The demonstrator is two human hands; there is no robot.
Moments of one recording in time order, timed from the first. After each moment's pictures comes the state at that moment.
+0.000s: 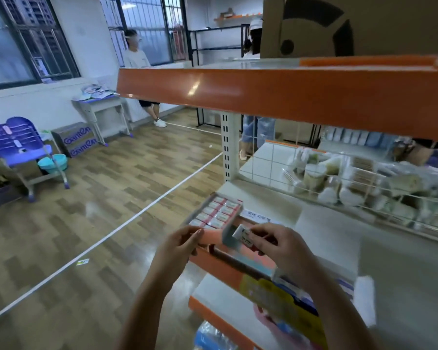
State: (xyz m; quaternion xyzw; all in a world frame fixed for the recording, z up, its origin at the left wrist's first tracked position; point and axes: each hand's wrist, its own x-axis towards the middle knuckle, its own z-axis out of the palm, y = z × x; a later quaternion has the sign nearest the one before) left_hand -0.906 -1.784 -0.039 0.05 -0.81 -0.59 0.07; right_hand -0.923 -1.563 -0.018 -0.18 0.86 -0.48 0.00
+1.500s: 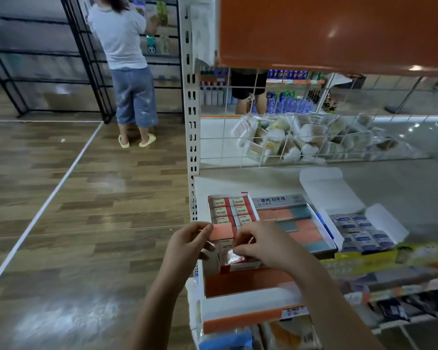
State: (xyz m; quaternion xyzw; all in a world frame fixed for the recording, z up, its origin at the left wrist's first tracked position) left_hand -1.079 -1.899 -0.078 -0.16 -0.71 -0.64 -0.25; right_hand -0.992 -1.755 -0.024 0.16 0.92 -0.34 0.09
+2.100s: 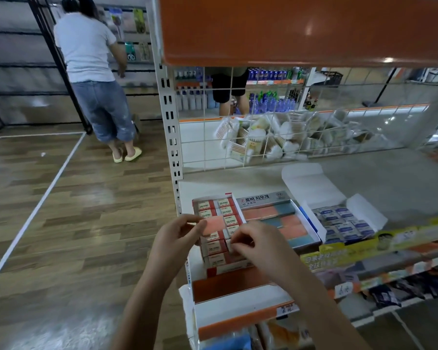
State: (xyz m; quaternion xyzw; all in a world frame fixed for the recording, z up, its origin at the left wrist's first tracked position) left_hand -1.082 -1.890 -0.057 -0.25 -0.76 -0.57 -0.18; right_hand -0.970 -1.749 -0.043 0.17 0.94 -0.28 -0.06
